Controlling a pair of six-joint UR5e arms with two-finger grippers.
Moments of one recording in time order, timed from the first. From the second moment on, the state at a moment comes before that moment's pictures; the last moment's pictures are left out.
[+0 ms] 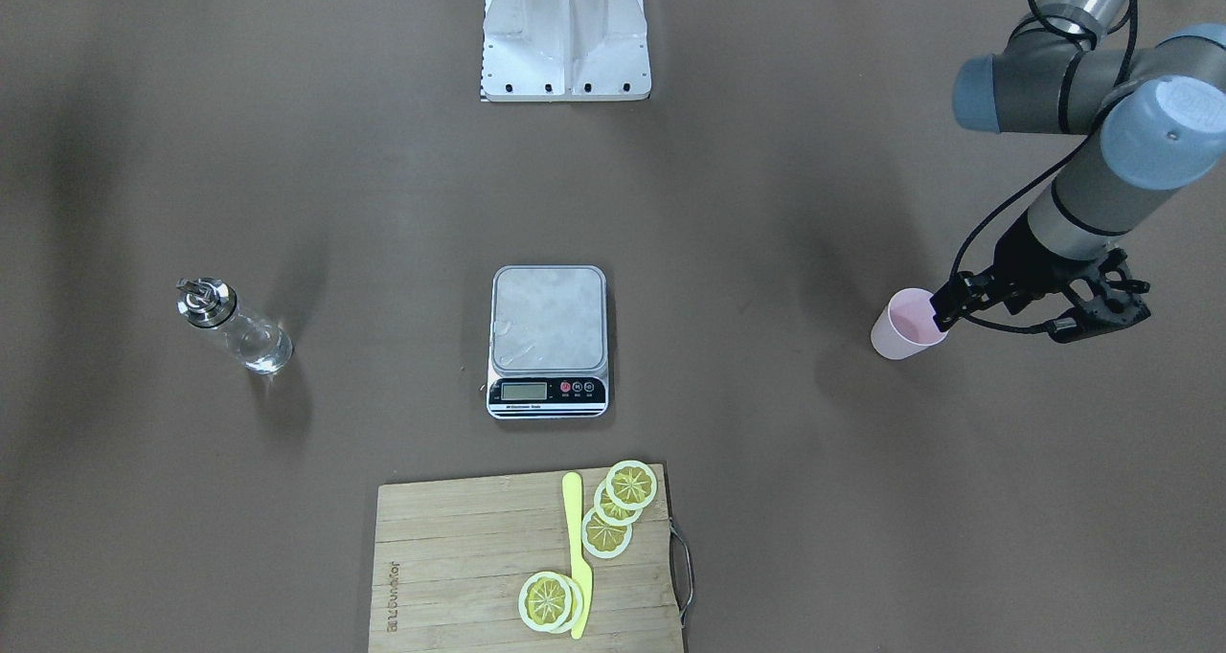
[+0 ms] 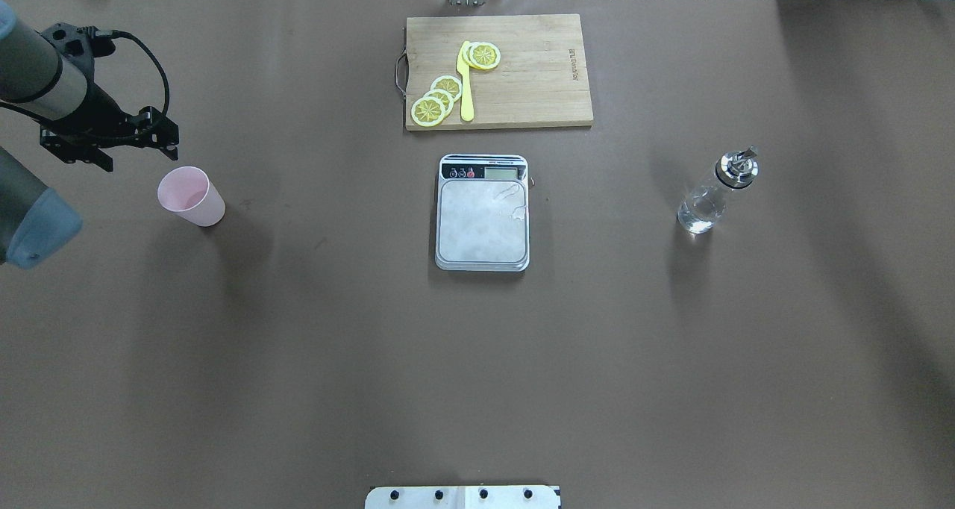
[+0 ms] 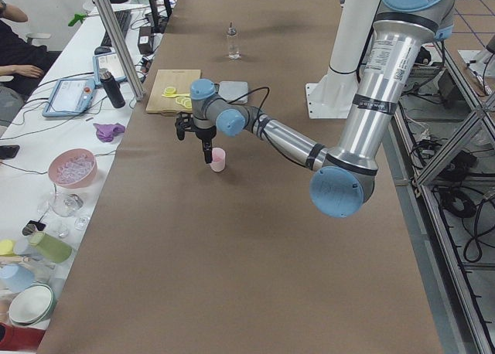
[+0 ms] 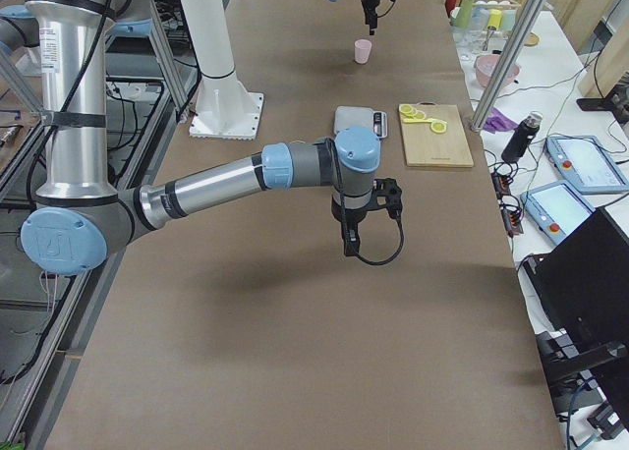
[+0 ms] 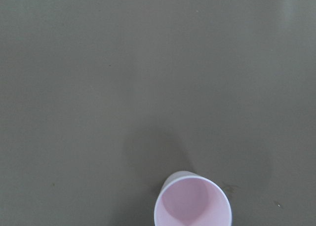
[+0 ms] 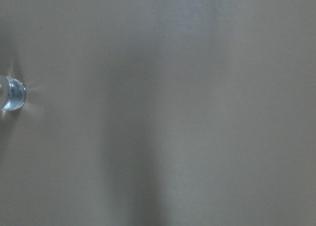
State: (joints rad) left arm -1.00 -1.86 -1.67 -1.74 -2.15 -0.96; right arm 1.50 -1.61 1.96 -1.82 2.38 -0.04
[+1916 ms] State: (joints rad) left arm -0.92 -1.81 -1.66 -1.82 -2.16 -0.95; right arm 1.50 -1.61 1.95 -1.82 2.38 -0.04
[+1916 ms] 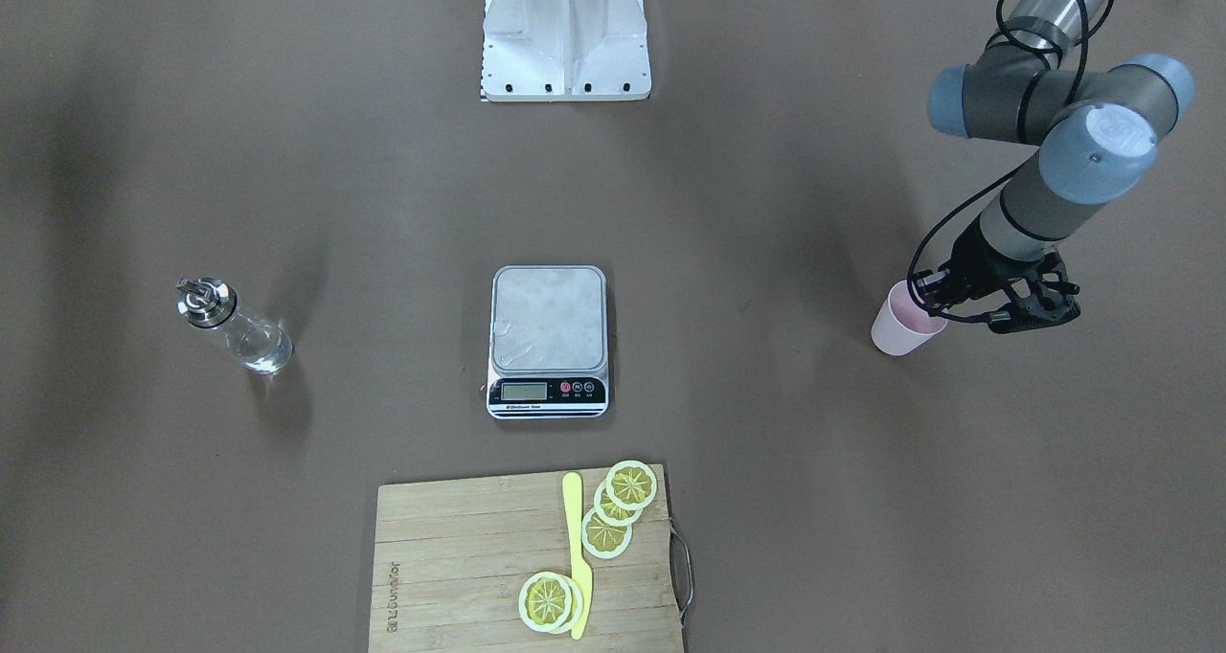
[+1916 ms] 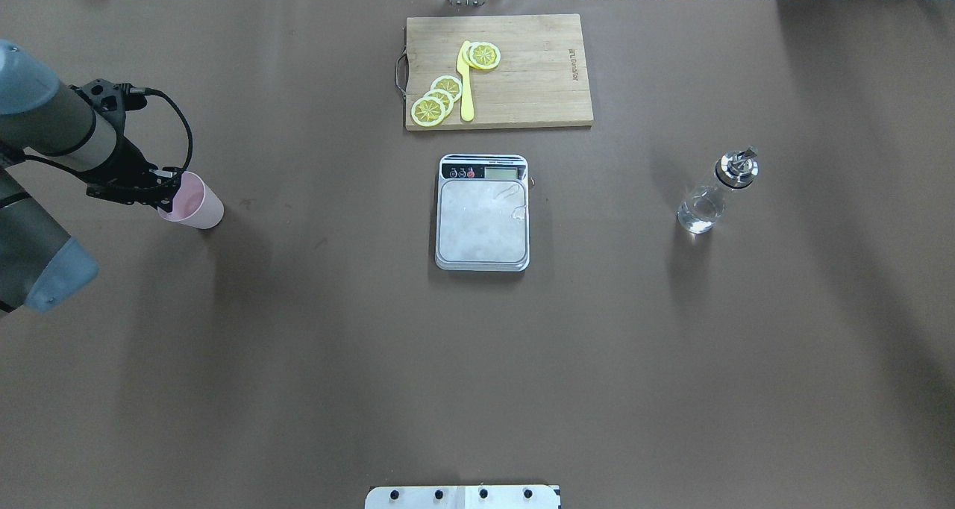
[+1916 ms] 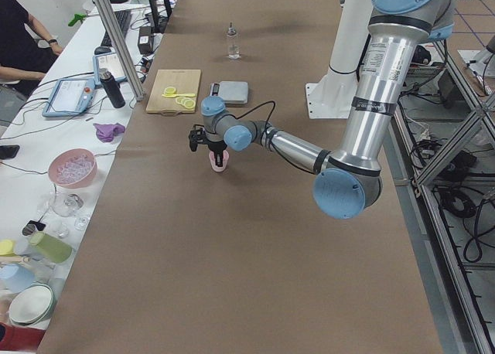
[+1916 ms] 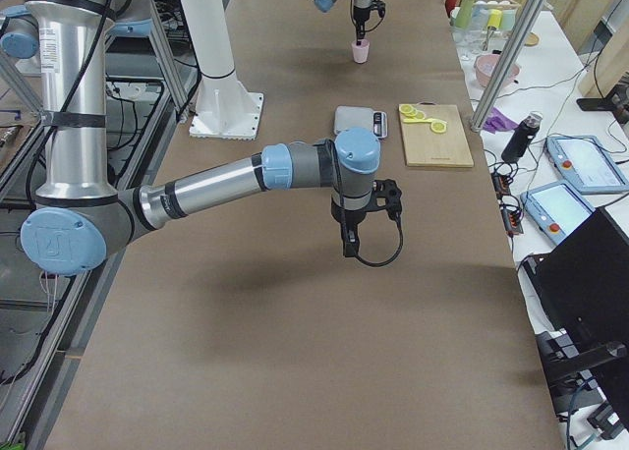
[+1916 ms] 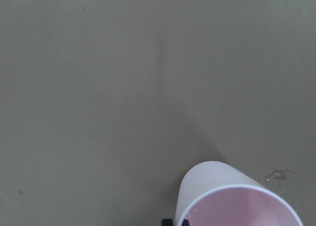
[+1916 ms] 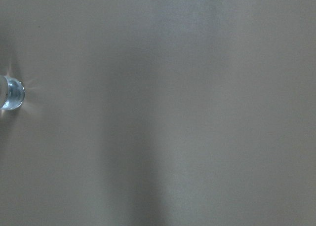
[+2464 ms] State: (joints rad) left arm -0.99 -1.87 -1.75 -1.67 -2.28 -0.96; right arm 1.50 -1.61 1.95 -1.82 2.38 -0.04
